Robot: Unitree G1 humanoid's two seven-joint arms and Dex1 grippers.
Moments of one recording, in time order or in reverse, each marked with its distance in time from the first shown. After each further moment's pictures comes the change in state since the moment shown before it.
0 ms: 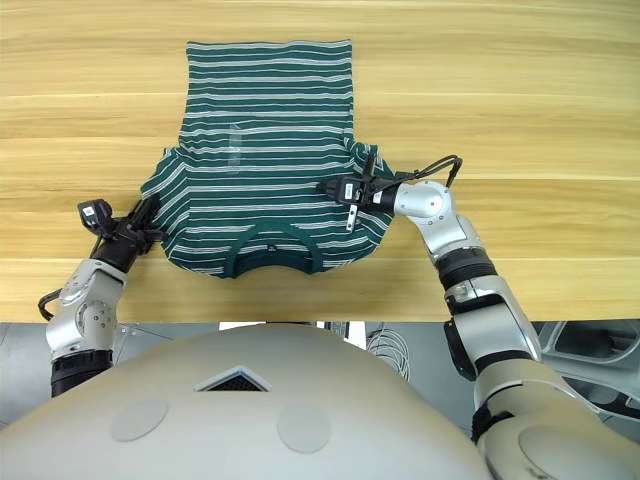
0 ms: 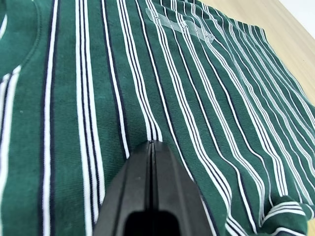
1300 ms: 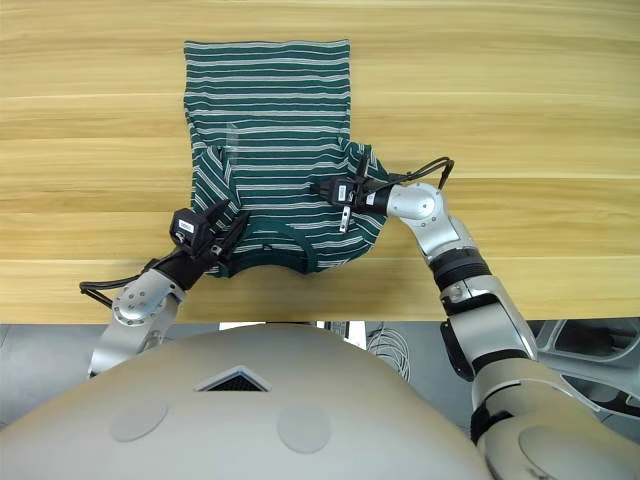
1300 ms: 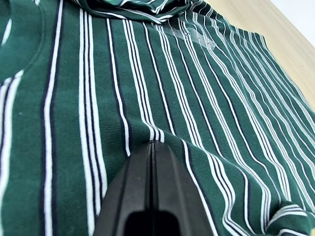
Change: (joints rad) left arm 0.192 0.023 -0.482 -0.484 0.374 -0.037 0.078; right arm -0.001 0.014 0.035 0.000 0.000 -0.003 -0.029
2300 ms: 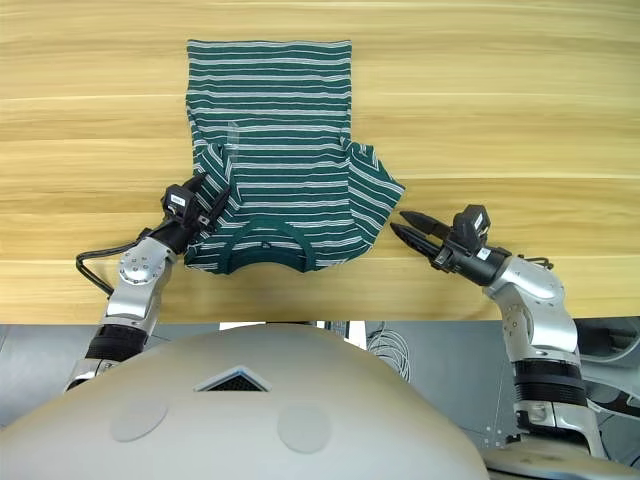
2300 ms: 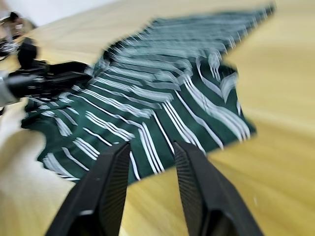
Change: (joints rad) left arm -0.305 0.016 0.073 0.711 0.099 -0.471 0.019; right arm 0.634 -0.206 -0.480 -0.565 0.768 0.709 0.168
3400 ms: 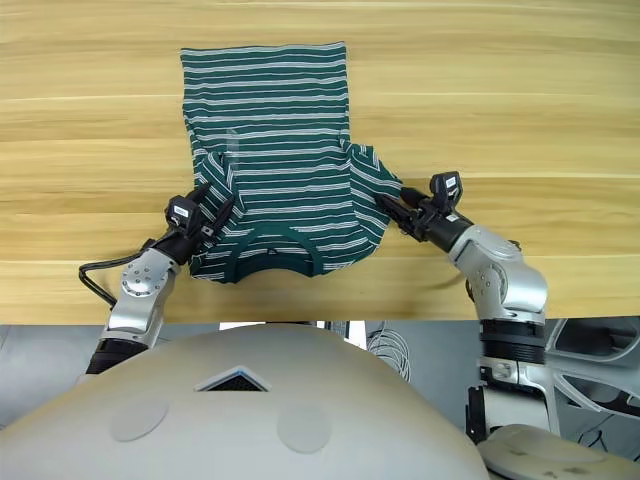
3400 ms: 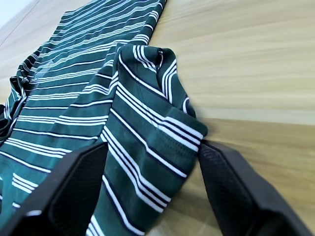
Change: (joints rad) left arm 0.061 -0.011 -0.010 -0.059 0.000 0.014 0.003; right arm -0.221 0.166 -0.018 -0.019 -0.049 0.411 -0.335
